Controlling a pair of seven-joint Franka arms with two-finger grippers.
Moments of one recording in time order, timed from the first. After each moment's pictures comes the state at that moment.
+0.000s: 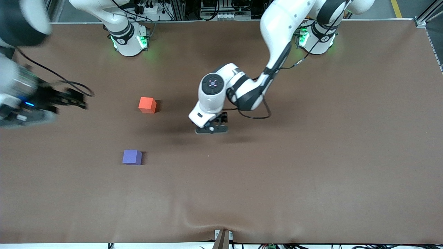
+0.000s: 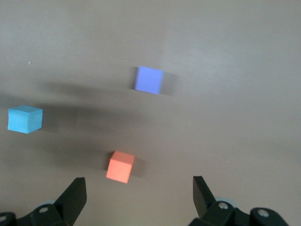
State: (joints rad) left arm -0.81 0.79 0.03 -1.21 -0.08 2.11 -0.88; right arm 0.25 0.21 -0.12 -1.49 0.06 1.59 -0.09
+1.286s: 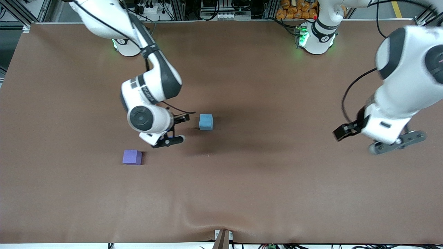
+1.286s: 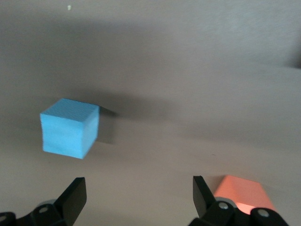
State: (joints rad) left arm -0.25 0.26 0.06 -1.41 0.06 1.72 -0.44; right arm 0.60 0.54 -0.12 -1.59 0.24 1.85 0.23
